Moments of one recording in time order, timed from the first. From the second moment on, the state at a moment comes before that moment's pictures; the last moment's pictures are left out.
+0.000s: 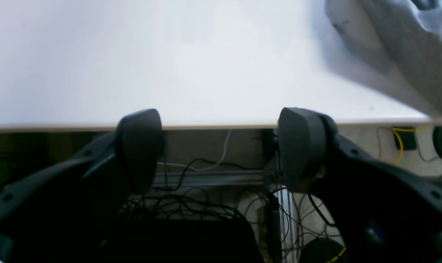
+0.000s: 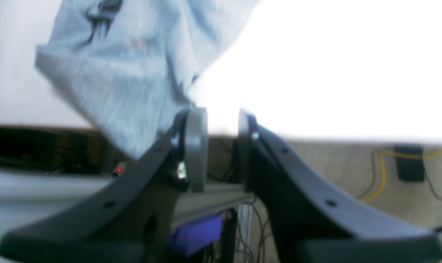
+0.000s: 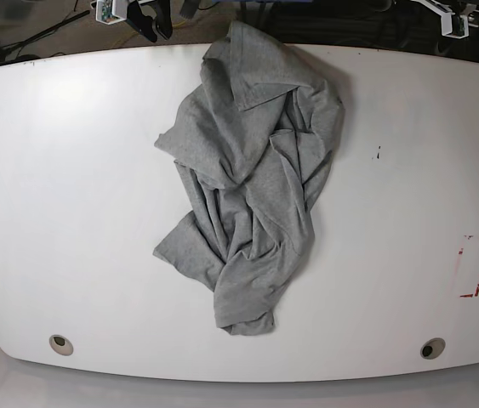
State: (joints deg) left arm 67.7 -17.9 -19.0 110.4 -23.3 -11.9 -3.5; right arm -64.3 6.7 6.8 112.3 18.8 20.5 3.5
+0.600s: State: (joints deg) left arm 60.1 -17.8 -18.6 110.4 -23.4 -11.8 -3.5; right arm -43.5 9.6 7.5 112.2 18.6 21.5 -15.7
